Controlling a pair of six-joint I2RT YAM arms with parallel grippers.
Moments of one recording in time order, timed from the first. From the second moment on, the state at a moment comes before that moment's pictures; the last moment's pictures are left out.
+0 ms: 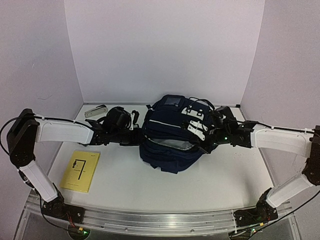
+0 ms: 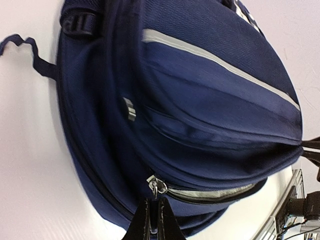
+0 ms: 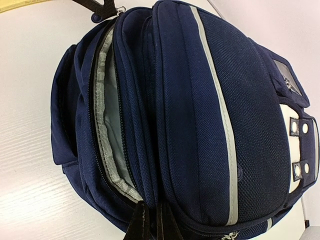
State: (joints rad) left arm -0.79 1.64 1.01 -0.03 0.08 -0.64; right arm 0.70 1.42 0.95 -0.26 -0.09 -0.58
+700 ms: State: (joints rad) left arm -0.60 1.74 1.13 0.02 0.27 -0.47; right arm 0.62 1.40 1.11 -0.39 -0.20 -0.41
